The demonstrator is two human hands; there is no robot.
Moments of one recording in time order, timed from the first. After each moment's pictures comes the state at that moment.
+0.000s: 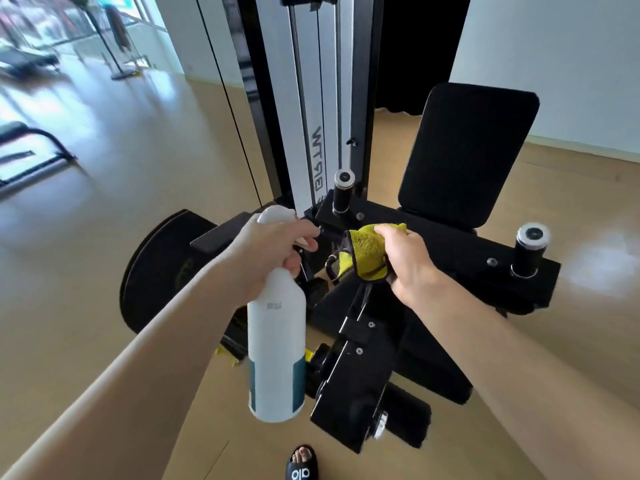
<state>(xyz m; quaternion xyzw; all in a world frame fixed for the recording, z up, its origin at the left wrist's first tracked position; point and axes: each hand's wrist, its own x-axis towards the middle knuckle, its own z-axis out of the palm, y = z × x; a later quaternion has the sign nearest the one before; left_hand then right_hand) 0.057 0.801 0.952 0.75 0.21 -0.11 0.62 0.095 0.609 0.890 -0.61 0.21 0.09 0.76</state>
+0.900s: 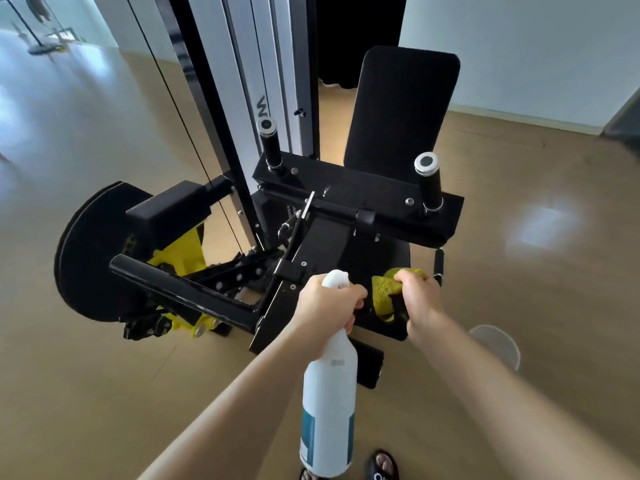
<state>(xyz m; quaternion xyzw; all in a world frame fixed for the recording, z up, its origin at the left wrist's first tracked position) -0.061 0.638 0.851 0.75 0.18 -0.22 0.60 -0.031 0.480 0.778 -0.62 0.37 0.02 0.69</state>
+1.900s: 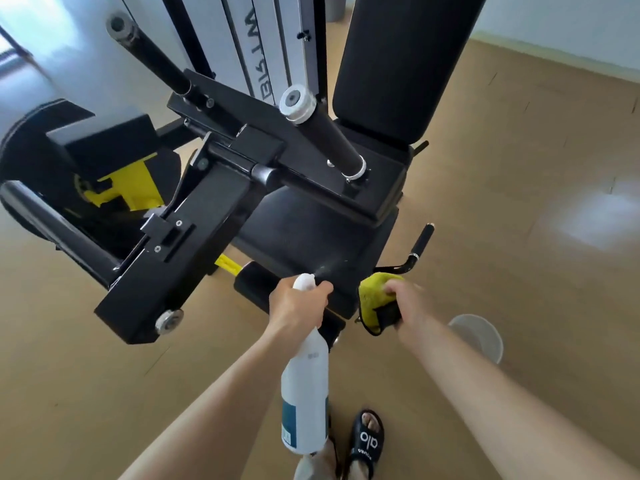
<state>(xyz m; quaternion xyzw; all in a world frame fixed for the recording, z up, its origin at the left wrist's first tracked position) -0.036 0.465 0.715 0.71 0.39 -0.12 0.58 -0.002 0.296 0.697 -0.58 0.30 0.23 0.72</state>
